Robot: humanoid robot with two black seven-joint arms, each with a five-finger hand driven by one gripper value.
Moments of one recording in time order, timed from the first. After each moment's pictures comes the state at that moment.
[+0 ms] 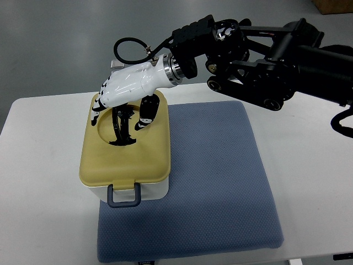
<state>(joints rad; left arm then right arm) -0.02 0.00 -0.02 -0.14 0.01 -0.07 -0.04 1.50 -0.10 0.13 0.98 -1.71 0.30 0.56</state>
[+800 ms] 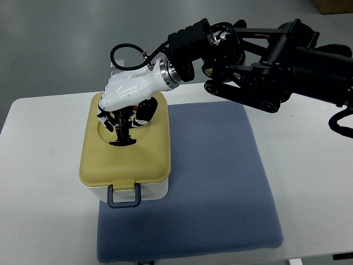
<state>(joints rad) -0.02 0.00 -0.02 -0.14 0.01 -0.07 -0.04 1.51 -0.08 0.10 0.98 -1.72 0.30 0.55</state>
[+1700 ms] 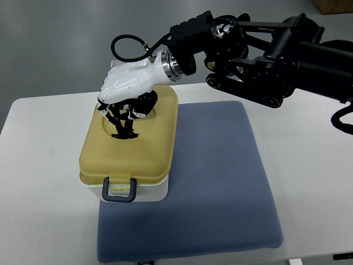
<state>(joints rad) -0.02 0.00 -0.02 -0.14 0.01 -0.07 -0.04 1.52 -0.11 0.12 0.97 -1.72 0.29 0.56</state>
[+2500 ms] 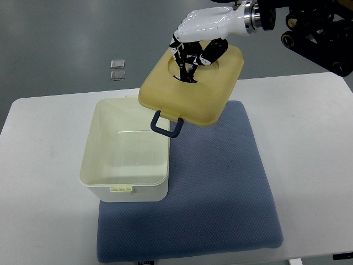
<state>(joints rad) -0.02 0.00 -0.02 -0.14 0.01 -0.07 -0.04 1.49 -0.41 0.14 0.91 -1.70 0.26 0.59</state>
